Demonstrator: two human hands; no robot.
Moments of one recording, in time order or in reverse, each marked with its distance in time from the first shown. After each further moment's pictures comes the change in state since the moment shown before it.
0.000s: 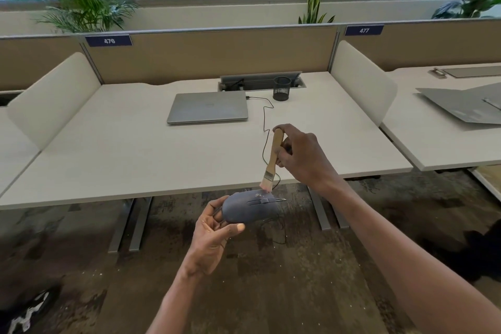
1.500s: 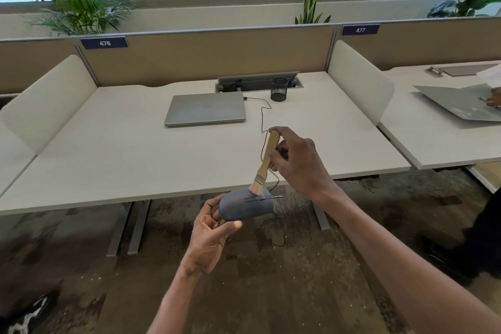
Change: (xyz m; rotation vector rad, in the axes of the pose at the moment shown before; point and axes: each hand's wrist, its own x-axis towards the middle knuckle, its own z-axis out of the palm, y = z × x) left_hand 0.010 -0.001 -0.002 -0.047 0.010 0.012; right_hand -0.011 -0.008 0.006 0.055 0.049 -0.057
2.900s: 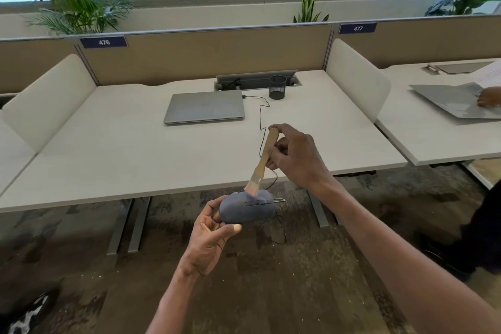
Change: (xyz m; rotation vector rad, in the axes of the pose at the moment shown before) left_hand -0.018 0.000 0.000 0.027 -0.041 -0.048; right_hand -0.003 -0.001 -0.003 0.085 -0.024 0.100
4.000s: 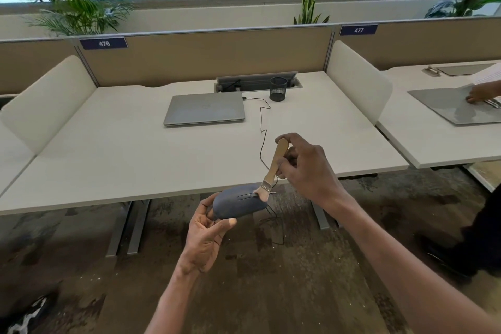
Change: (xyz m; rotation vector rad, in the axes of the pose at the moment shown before) left_hand 0.015 0.001 -0.004 -0.099 0.090 0.077; right_hand -0.017 0.008 -0.009 -0.074 0.019 -0.068
